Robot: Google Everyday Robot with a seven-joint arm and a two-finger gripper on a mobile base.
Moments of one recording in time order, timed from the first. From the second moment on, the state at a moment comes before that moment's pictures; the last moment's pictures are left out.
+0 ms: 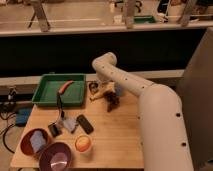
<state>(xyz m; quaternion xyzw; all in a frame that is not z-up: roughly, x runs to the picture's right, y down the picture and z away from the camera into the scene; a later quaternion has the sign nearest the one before) -0.020 -0.002 0.944 -0.25 -0.08 -0.09 0.96</state>
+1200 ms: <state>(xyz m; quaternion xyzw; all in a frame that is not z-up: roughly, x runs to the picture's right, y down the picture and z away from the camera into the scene) -0.012 0.029 0.974 -0.29 -0.07 0.04 0.95</state>
